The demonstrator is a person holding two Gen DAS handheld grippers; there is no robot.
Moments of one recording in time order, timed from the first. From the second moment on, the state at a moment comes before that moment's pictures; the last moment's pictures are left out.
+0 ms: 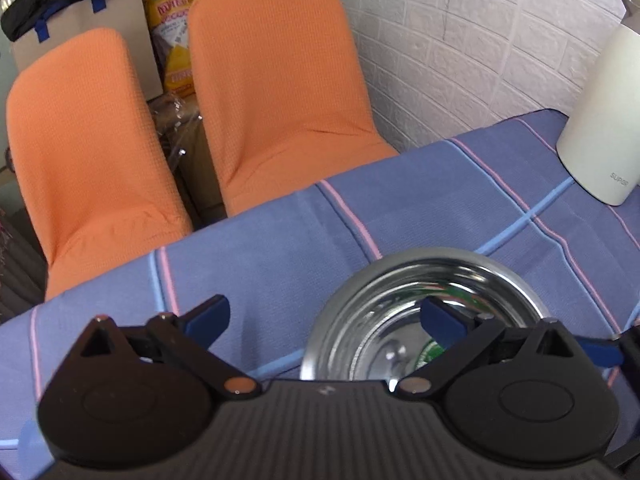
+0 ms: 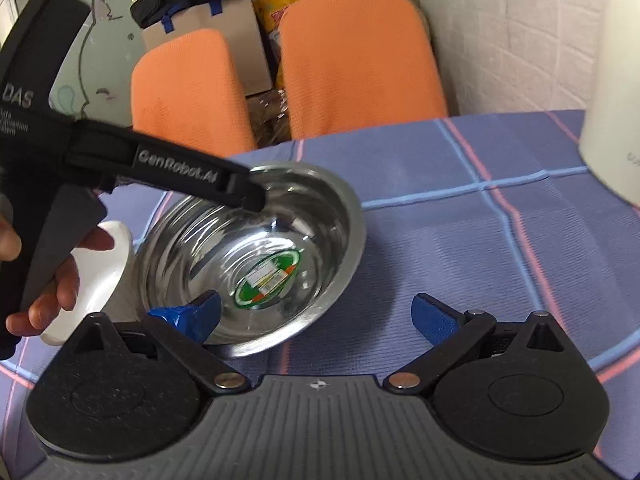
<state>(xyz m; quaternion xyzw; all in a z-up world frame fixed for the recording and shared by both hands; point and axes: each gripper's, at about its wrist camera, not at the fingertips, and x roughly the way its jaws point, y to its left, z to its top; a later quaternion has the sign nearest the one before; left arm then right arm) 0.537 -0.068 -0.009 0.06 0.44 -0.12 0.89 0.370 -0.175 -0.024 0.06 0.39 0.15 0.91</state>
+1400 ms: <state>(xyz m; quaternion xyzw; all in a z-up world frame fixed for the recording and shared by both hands) 0.500 -0.100 -0.026 0.09 0.46 -0.22 0.85 0.338 -0.178 -0.029 -0.01 0.36 0.16 0.92</state>
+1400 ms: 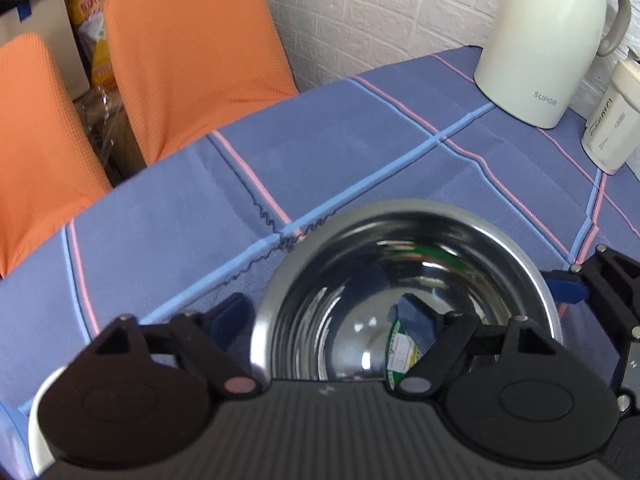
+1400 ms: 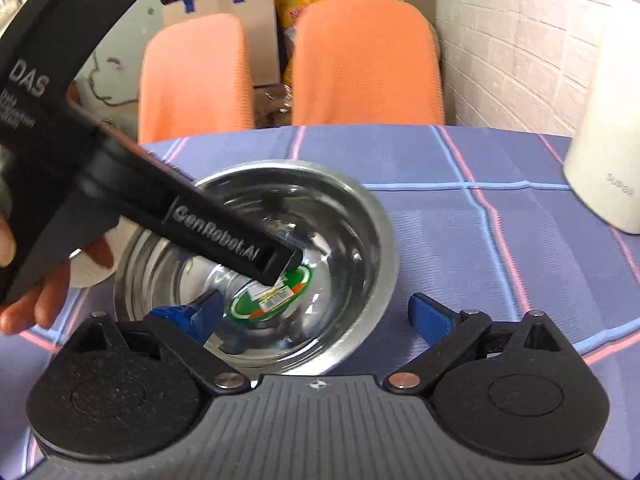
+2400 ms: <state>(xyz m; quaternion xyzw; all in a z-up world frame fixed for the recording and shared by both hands) 0.314 -0.077 0.010 0.06 0.48 -0.24 0.84 0.170 -0.148 0.009 0.06 0.40 0.20 0.89</state>
